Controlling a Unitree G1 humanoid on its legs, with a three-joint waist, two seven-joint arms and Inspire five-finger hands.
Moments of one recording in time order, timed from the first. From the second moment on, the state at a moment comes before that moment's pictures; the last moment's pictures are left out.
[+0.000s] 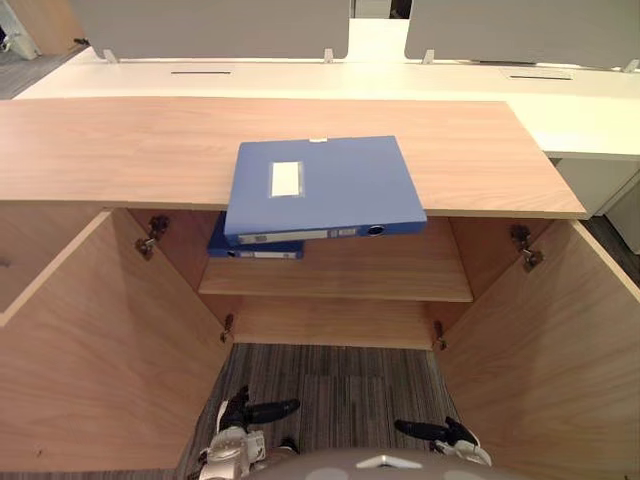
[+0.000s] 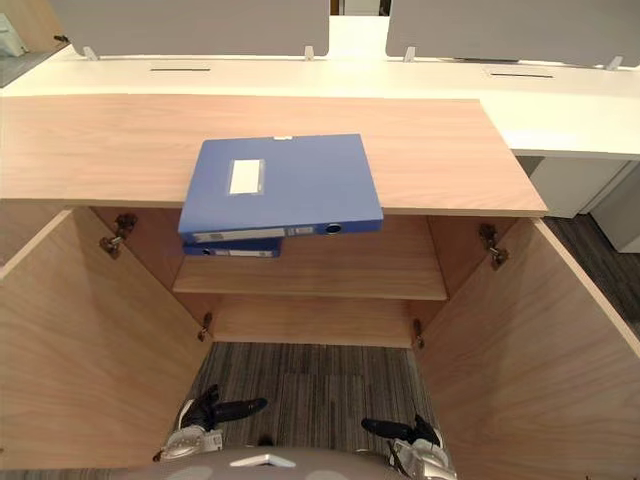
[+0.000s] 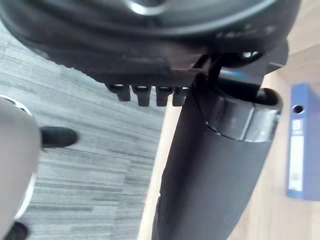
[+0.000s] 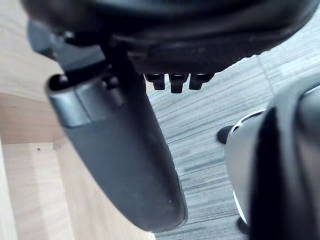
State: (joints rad) left arm 0.18 0.03 0.08 0.75 -0.10 0.00 0.14; right arm 0.06 -0.02 -0.33 1.06 0.06 0.06 -0.14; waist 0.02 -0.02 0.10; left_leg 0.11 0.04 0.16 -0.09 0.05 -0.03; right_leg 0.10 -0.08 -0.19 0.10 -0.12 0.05
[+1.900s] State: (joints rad) left arm 0.26 0.38 -0.12 -0.49 0.42 -0.20 0.22; right arm 0.14 -0.11 -0.20 1.14 0.00 0.03 -0.12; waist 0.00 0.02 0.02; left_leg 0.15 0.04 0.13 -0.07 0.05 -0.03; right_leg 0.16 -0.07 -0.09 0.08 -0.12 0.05
